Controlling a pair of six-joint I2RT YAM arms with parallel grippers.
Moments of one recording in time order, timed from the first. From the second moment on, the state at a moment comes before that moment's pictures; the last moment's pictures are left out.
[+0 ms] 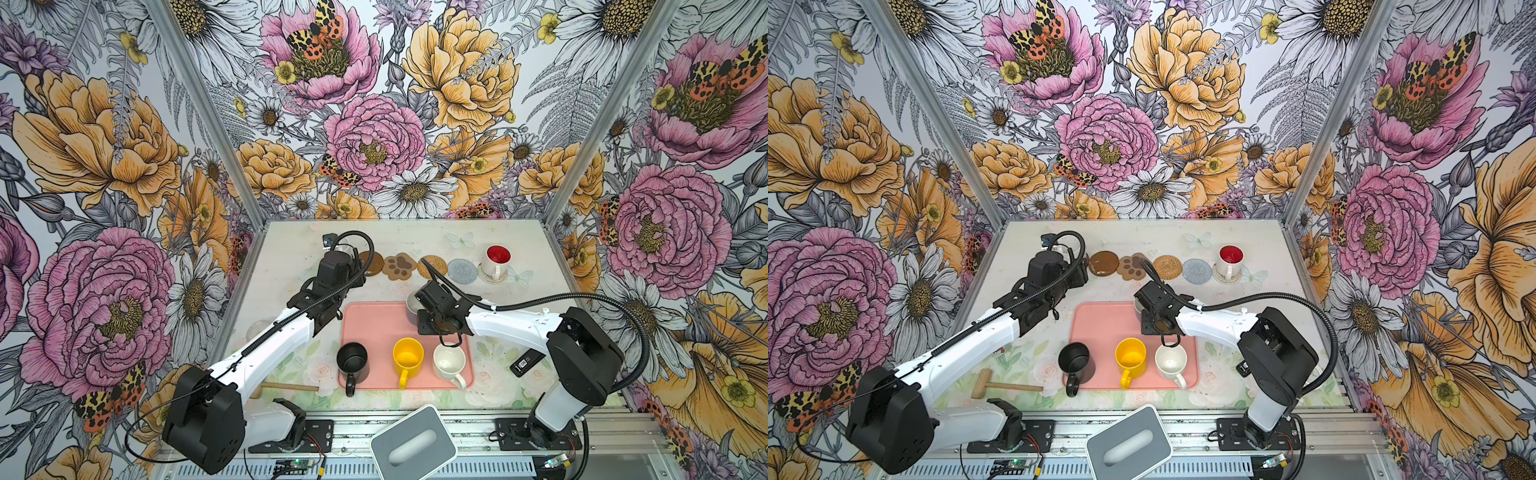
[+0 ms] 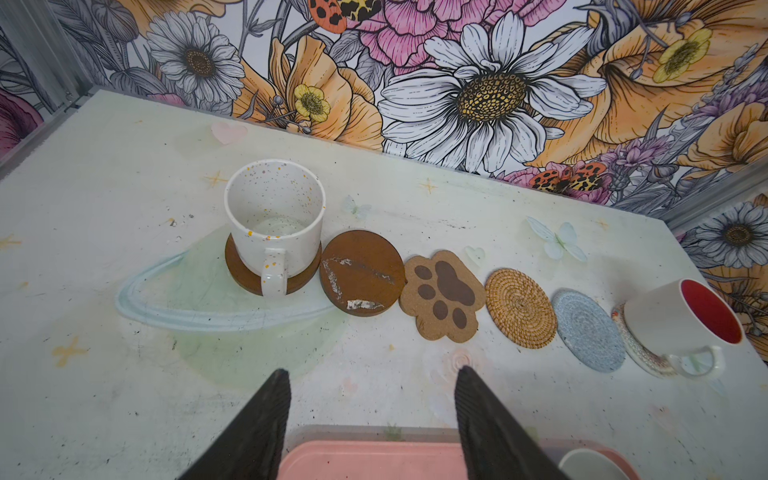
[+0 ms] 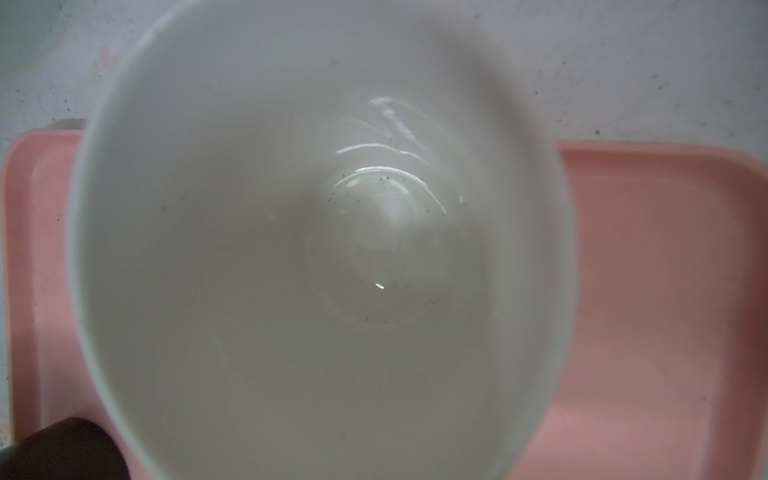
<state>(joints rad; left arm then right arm) -0.47 1.26 0.89 -0.10 -0.32 -0.45 0.78 1.67 1.03 -0.49 0.05 0.72</state>
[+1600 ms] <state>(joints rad) -0.47 1.30 0.89 -0.10 -0.30 -0.45 0.66 1.58 1.14 -0.60 0.25 0.51</state>
